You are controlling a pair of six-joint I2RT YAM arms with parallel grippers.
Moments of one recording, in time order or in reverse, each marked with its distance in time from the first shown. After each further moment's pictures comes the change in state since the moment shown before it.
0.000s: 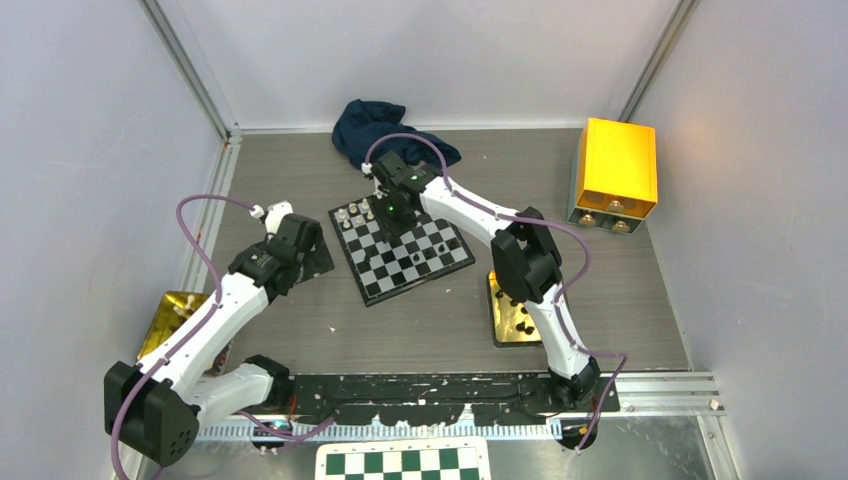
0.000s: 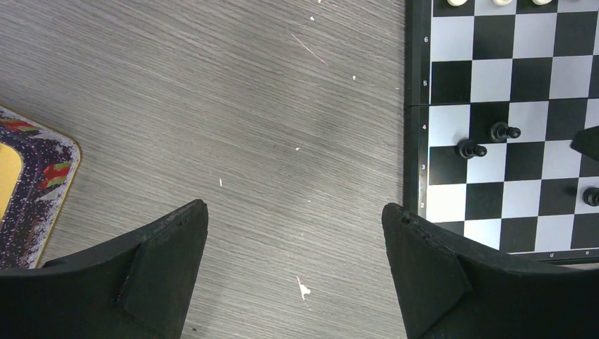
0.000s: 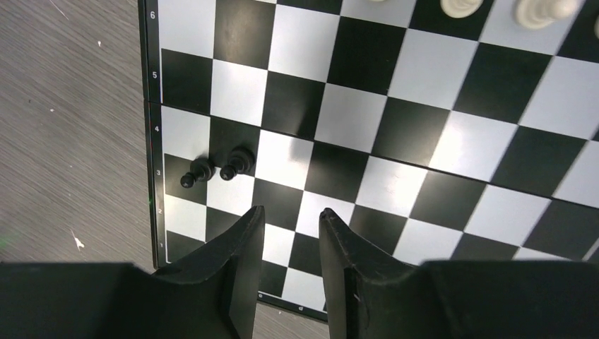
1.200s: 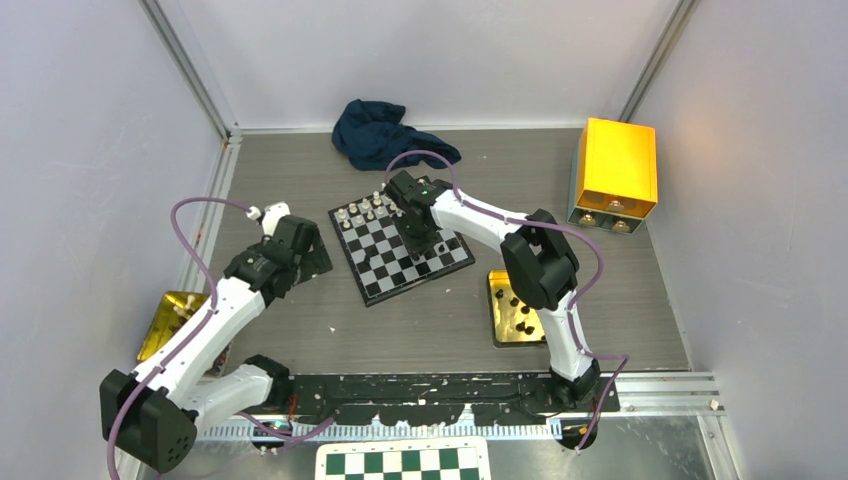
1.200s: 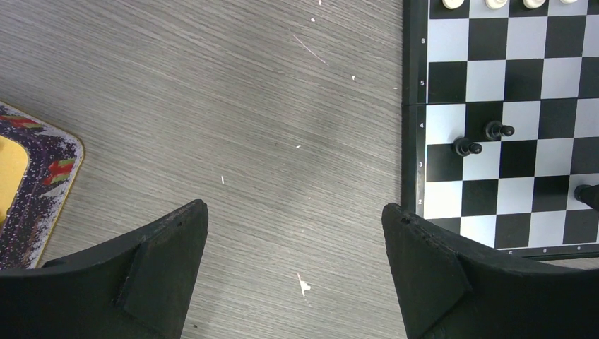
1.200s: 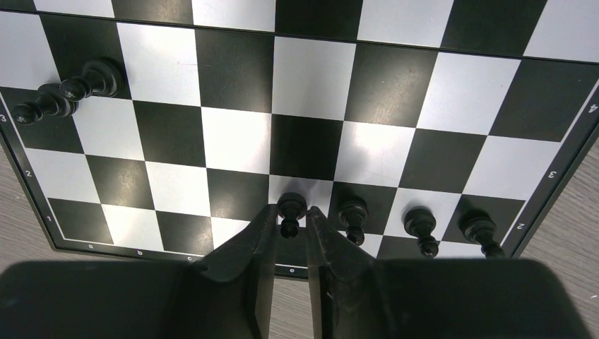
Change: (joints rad) left arm 0.000 -0.036 -0.002 -0.014 0.000 -0.005; right arm -0.001 -0.109 -0.261 0.005 0.132 0.030
